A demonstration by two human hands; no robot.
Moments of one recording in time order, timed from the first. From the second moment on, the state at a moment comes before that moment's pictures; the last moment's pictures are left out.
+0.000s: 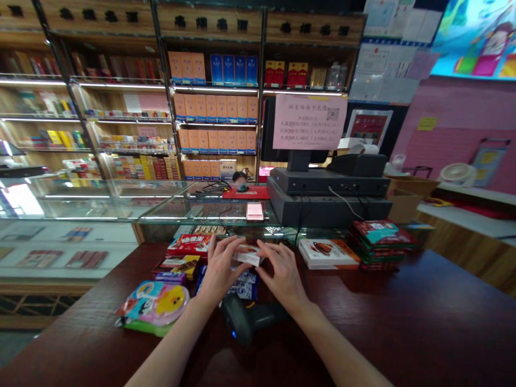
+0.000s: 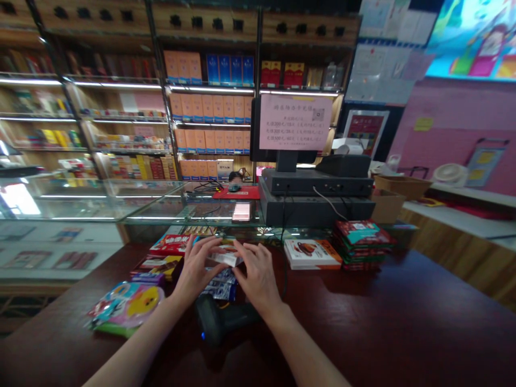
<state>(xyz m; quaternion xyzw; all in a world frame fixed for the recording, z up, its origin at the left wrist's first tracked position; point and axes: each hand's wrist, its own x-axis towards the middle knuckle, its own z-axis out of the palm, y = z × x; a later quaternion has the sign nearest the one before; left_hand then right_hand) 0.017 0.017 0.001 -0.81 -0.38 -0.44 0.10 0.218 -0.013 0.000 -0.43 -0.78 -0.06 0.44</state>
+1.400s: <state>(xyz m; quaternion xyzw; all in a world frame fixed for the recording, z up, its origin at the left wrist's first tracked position) -0.006 0.029 -0.016 -0.79 -0.41 -0.42 0.20 0.244 -0.072 -0.005 -0.32 -0.91 0.13 0.22</state>
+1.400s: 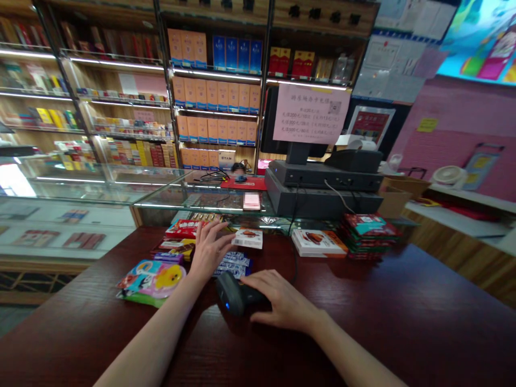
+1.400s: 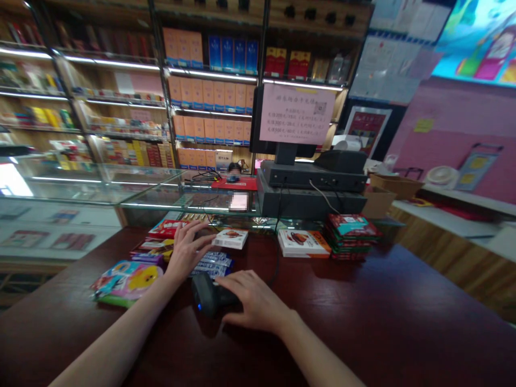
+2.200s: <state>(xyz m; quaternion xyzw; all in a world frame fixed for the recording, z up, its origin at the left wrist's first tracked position) -0.004 0.030 -0.020 -0.79 -0.41 -0.42 0.21 0.280 -0.063 -0.003 -0.38 -0.87 0.11 0.30</state>
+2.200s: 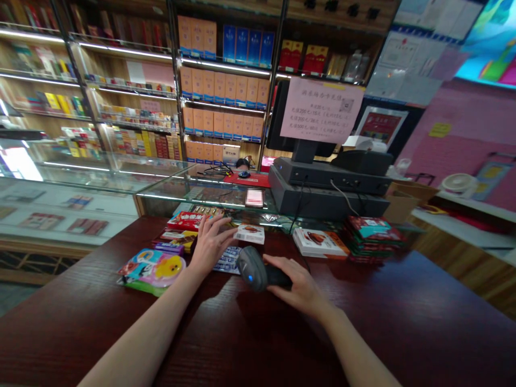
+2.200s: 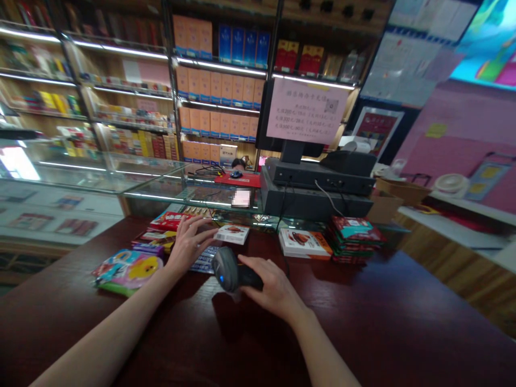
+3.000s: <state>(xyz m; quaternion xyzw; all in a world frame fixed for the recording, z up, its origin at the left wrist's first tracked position) -0.005 0.033 -0.020 -0.78 -0.41 -0.42 0.22 0.290 -0.059 -0.005 -0.41 -0.84 0.15 0.32</state>
